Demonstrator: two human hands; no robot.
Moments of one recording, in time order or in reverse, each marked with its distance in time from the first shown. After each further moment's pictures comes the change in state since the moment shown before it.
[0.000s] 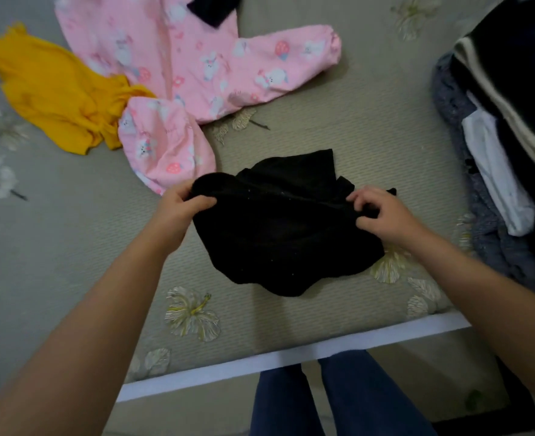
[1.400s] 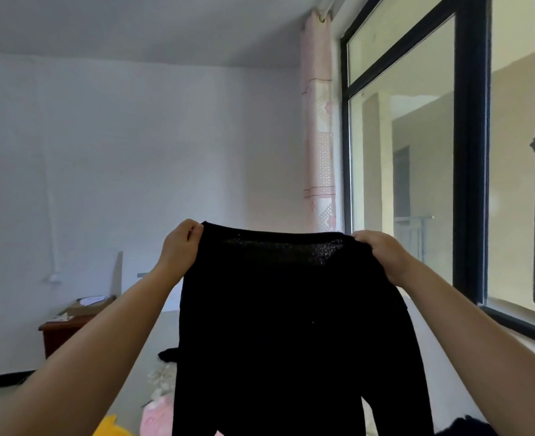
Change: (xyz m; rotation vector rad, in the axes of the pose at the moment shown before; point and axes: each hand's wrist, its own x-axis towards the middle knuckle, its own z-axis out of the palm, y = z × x) left_hand -0.224 0.465 -0.089 0.327 0.676 1.128; right_hand -0.187 -0.452 -0.306 0.344 0.467 -0.615
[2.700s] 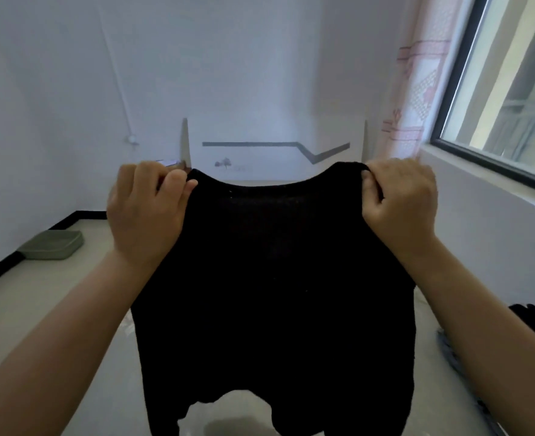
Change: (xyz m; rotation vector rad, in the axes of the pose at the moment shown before) left_hand -0.166 -0.097 -0.159 1.048 0.473 0.662; right_hand -0.085 0.041 0.212 -0.829 0.466 -0.912
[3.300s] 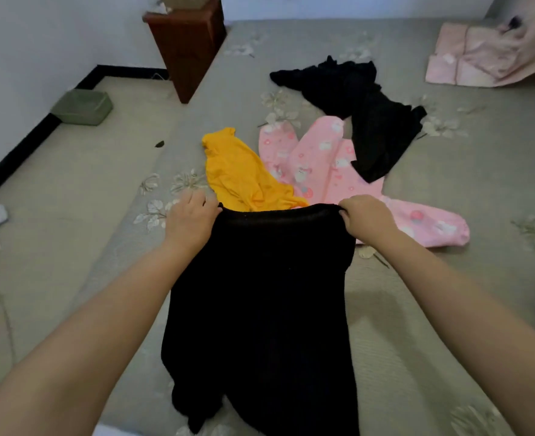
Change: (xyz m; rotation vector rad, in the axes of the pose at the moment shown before) left_hand -0.277 0.013 0.184 -0.180 -1.099 -0.037; right_hand -0.250 0.018 0.308 0.153 -1.395 0.106
